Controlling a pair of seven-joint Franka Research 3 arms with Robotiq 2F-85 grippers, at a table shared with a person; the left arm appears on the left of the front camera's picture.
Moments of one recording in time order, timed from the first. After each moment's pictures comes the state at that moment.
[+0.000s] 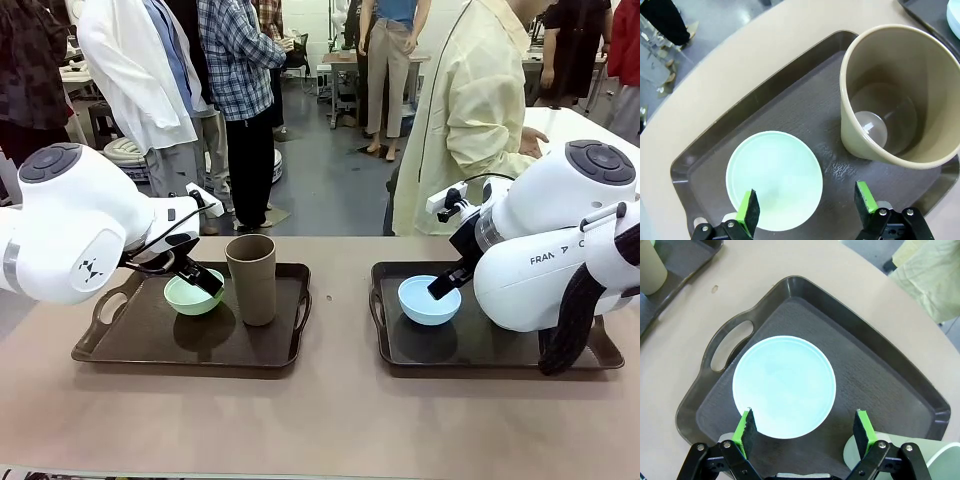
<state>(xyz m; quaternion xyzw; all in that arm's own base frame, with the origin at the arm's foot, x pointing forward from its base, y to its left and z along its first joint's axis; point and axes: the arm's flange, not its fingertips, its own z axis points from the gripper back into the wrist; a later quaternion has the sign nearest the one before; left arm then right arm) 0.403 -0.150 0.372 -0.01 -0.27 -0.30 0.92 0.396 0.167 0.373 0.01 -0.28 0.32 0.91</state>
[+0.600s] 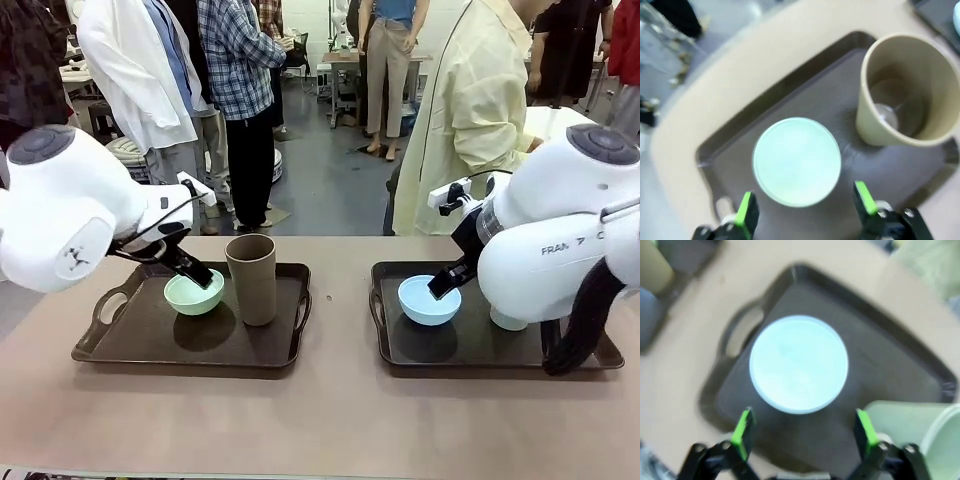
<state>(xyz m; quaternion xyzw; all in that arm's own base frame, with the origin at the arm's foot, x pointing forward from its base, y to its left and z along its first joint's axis) 0.393 -0.138 0.412 0.03 -0.26 -0.28 0.93 0.373 0.173 0.401 0.02 -0.22 0.28 0.93</state>
